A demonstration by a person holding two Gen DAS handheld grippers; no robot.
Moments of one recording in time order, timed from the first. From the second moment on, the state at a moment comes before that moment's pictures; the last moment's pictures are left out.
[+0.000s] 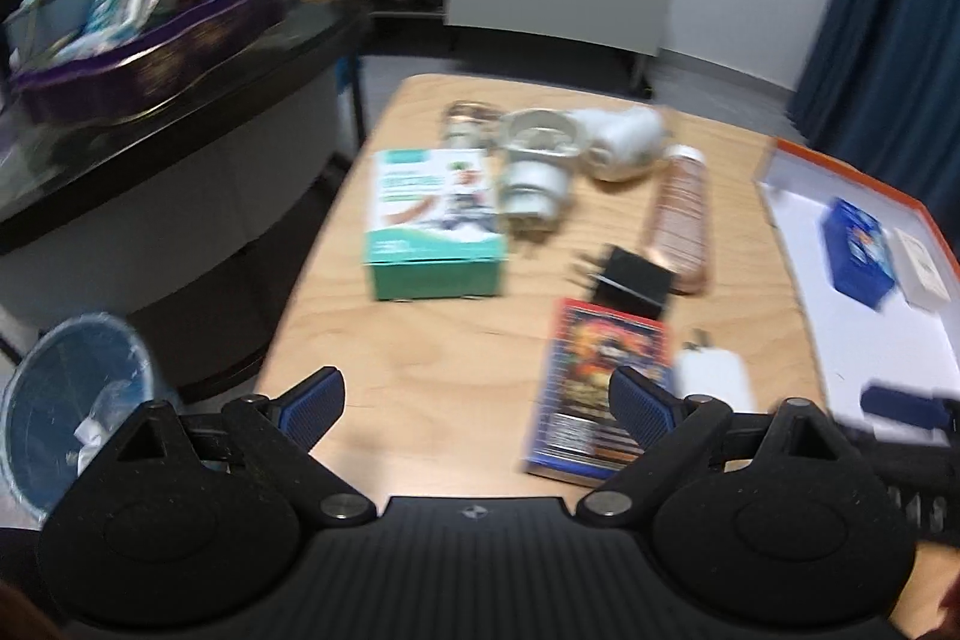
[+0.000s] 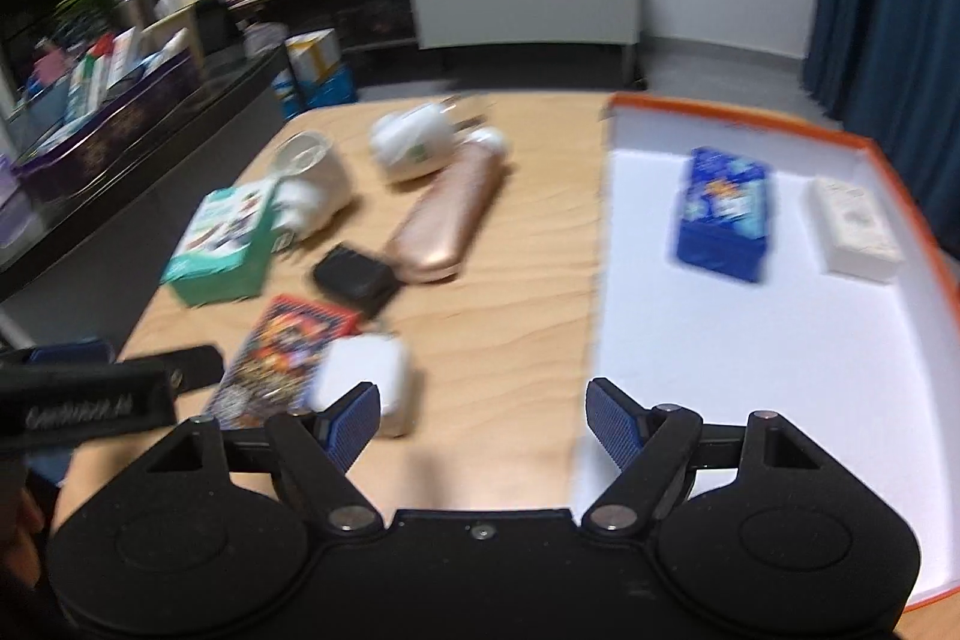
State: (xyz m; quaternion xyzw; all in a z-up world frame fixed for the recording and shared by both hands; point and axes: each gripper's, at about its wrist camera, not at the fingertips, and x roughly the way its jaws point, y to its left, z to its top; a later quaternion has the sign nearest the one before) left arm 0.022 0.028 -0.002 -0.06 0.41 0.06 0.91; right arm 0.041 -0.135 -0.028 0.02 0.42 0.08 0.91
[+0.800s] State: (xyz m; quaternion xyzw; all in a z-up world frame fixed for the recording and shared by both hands) left arm 0.134 0.061 -0.035 -0.05 0.42 0.04 0.91; right arm 0.038 -0.099 -0.047 0.02 0.44 0.09 0.89
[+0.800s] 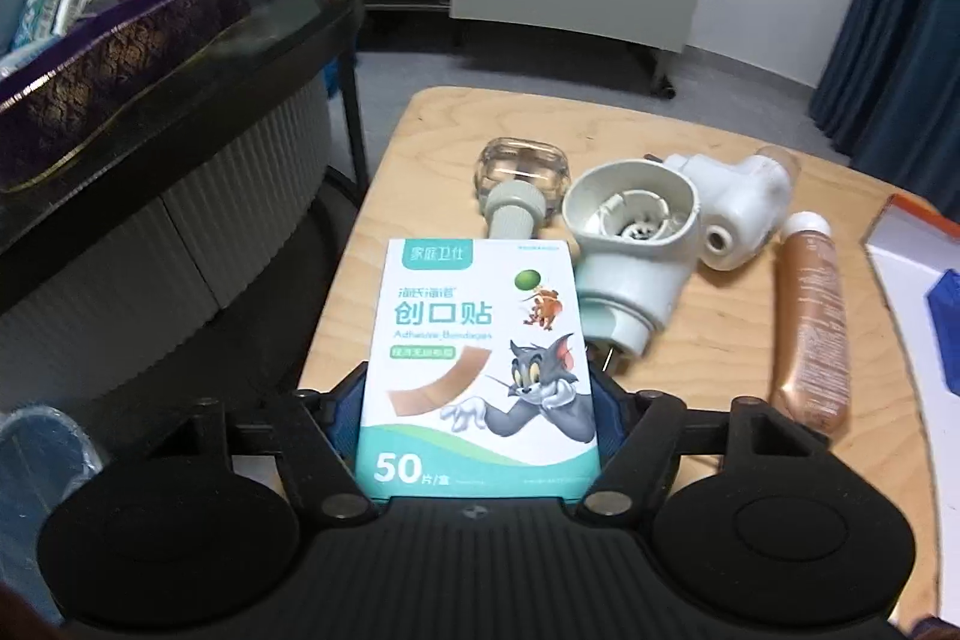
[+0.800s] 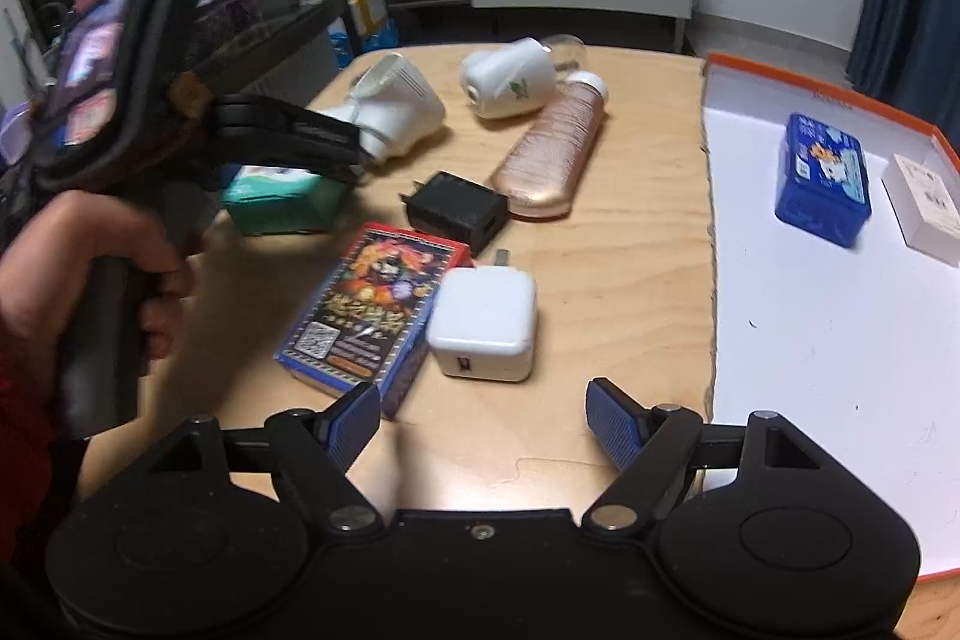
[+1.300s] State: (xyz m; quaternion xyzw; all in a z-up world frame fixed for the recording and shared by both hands) left arm 0.058 0.074 -0.014 -0.07 0.38 0.01 0.92; right arm 0.076 -0.105 -0.034 0.07 0.43 0.04 0.90
